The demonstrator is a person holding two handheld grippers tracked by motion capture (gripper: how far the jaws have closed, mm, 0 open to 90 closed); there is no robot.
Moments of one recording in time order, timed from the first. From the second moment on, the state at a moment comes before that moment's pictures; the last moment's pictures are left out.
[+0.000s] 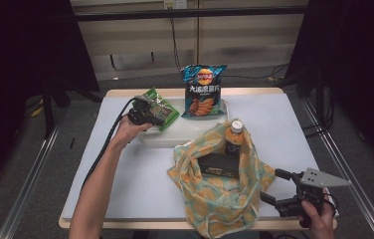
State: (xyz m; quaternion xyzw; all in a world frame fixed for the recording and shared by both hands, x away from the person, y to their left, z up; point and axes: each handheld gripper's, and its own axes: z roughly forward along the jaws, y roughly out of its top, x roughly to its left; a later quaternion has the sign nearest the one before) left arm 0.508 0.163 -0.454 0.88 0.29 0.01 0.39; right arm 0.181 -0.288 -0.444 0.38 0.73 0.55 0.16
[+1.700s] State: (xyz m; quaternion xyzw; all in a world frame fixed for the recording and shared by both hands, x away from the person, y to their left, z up) left arm 0.538 0.153 -0.466 0.86 0.36 0.06 0.35; right arm 0.179 -0.289 -0.443 0.38 0.73 0.55 0.15
